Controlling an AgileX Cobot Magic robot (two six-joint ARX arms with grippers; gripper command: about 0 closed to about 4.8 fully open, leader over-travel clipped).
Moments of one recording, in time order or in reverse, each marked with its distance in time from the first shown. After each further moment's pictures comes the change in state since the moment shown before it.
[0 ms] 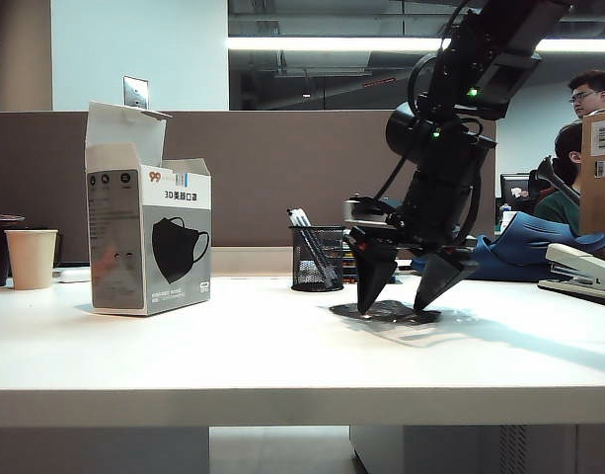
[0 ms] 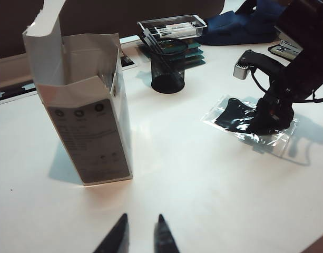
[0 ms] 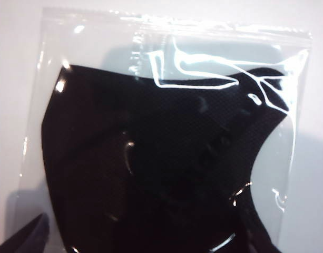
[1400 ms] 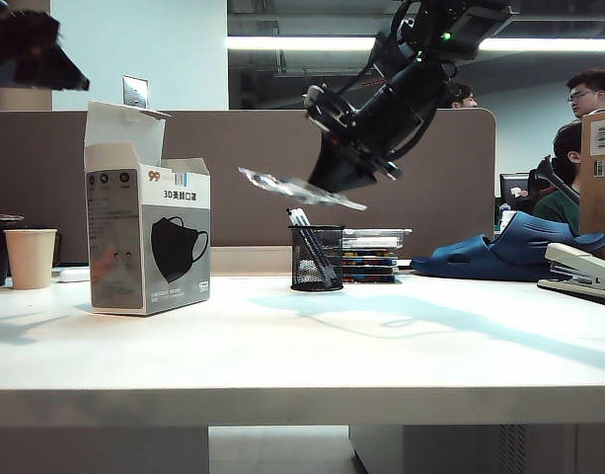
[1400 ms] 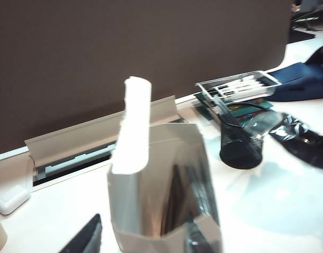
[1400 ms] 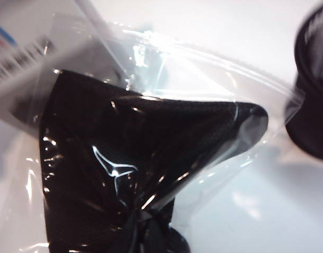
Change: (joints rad) left arm 0.000 0.720 0.192 0.723 -0.086 0.000; right arm 0.003 0.054 0.359 0.061 -0.411 0.066
